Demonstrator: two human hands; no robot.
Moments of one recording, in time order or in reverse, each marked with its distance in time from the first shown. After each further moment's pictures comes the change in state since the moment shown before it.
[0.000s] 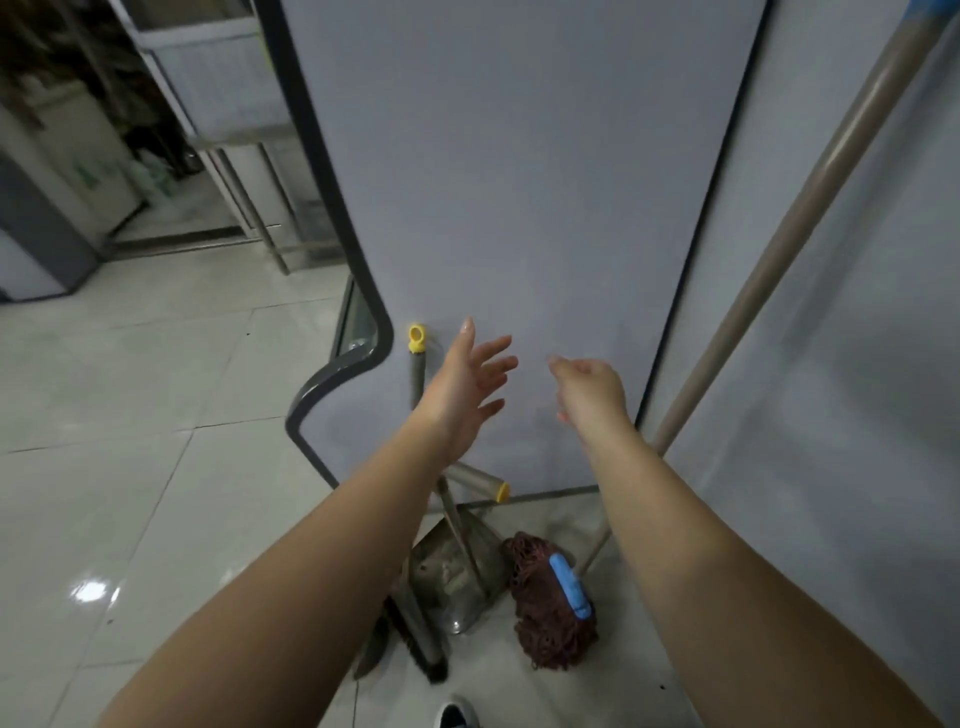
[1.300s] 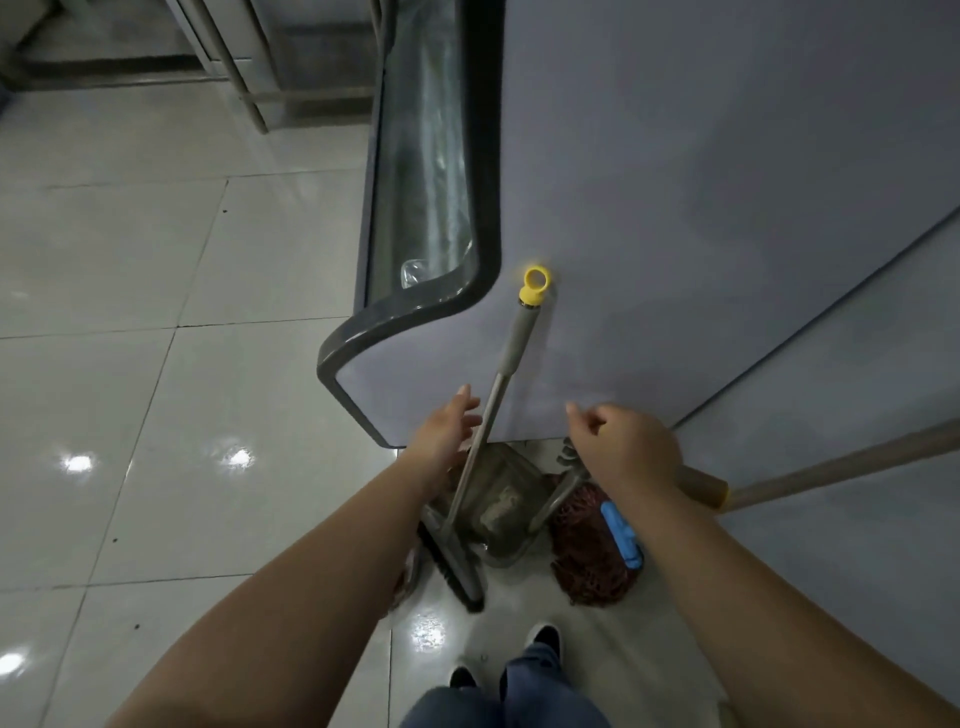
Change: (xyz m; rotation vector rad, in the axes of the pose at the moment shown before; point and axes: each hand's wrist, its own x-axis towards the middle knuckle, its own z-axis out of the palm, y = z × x) left_hand 0.132 -0.117 -0.237 0.184 0.156 -0.405; right_hand 0.050 0.075 0.175 -0.964 0.040 -0.301
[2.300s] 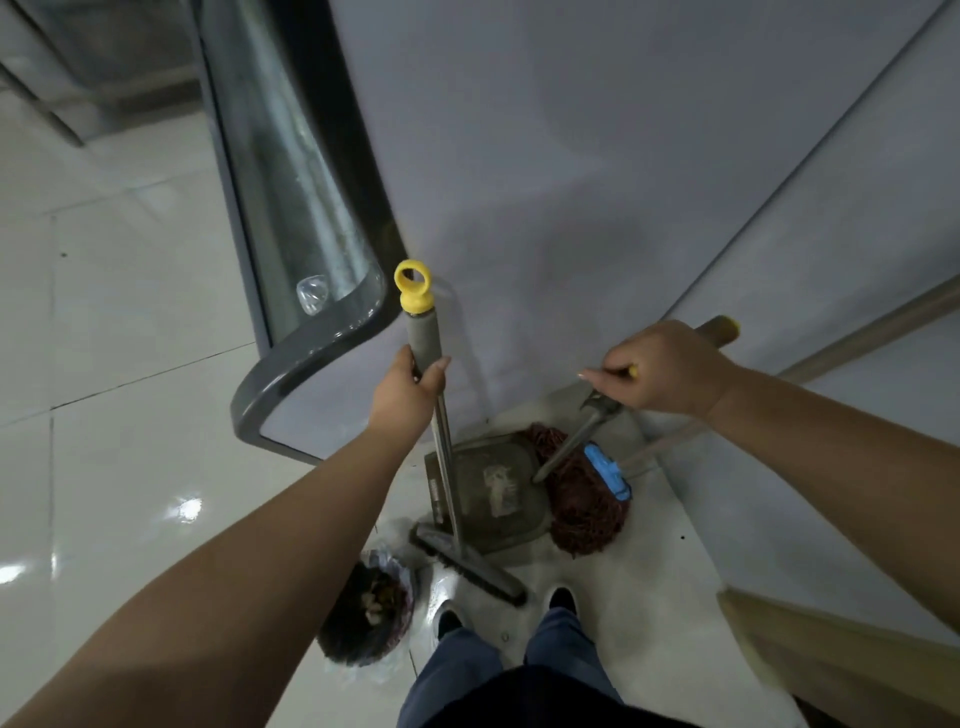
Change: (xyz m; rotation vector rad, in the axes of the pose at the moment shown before) left_hand 0.074 0.049 0.007 0.554 0.063 0.349; right_hand 0.068 0.051 -0.042 -0.088 0.079 -0.623
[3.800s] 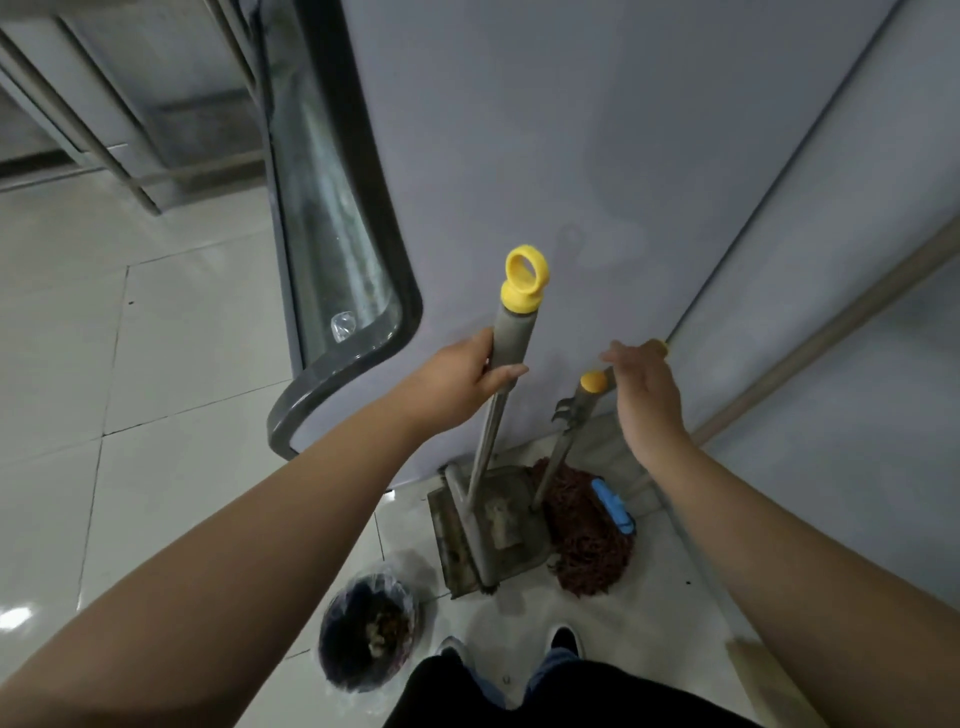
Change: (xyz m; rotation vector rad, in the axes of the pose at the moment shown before) left_hand -0.090 0.108 -0.030 0.378 -0.249 0.544; right_hand -0.040 -0.043 -0.006 0.646 0.417 0.900
